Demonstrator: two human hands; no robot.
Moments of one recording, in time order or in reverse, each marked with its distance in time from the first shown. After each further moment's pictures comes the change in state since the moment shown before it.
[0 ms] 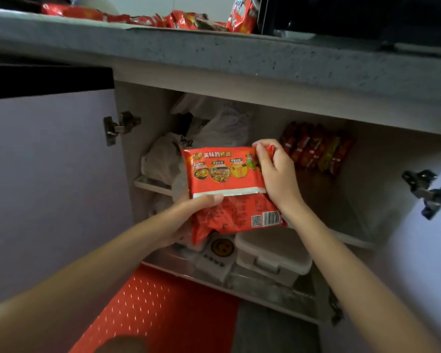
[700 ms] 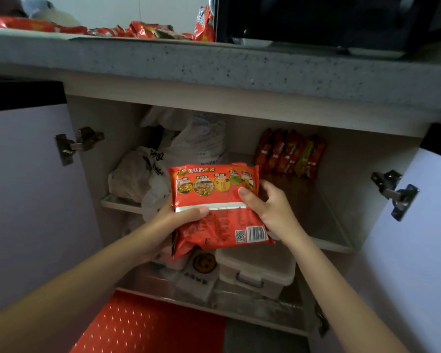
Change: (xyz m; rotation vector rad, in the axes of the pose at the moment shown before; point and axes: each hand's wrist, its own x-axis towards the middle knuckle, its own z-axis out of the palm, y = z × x) left_hand 0.035 0.002 0.020 0.064 -0.035 0.061; right_hand -0.028 0.043 -0.039 0.233 -0.201 0.324
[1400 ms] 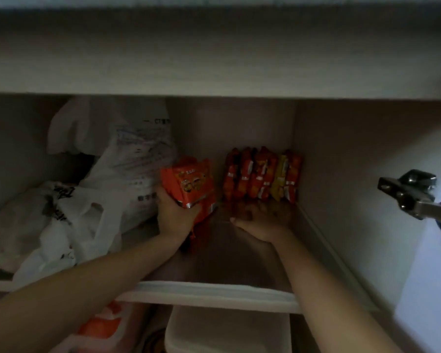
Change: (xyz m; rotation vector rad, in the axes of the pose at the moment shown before) left_hand 0.287 -0.105 0.022 0.431 0.661 0.418; right_hand 0.179 0.176 -0.096 -0.809 -0.003 0.283
